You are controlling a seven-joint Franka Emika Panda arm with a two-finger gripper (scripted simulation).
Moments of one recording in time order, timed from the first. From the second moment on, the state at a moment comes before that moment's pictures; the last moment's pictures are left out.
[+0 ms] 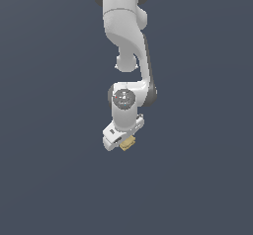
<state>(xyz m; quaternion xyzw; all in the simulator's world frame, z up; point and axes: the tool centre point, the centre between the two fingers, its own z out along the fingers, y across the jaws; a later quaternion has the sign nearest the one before) 0.039 -0.007 0.040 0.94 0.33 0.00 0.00</state>
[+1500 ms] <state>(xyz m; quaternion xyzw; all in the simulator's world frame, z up) -0.009 0.005 0.105 0.94 0.33 0.00 0.00</state>
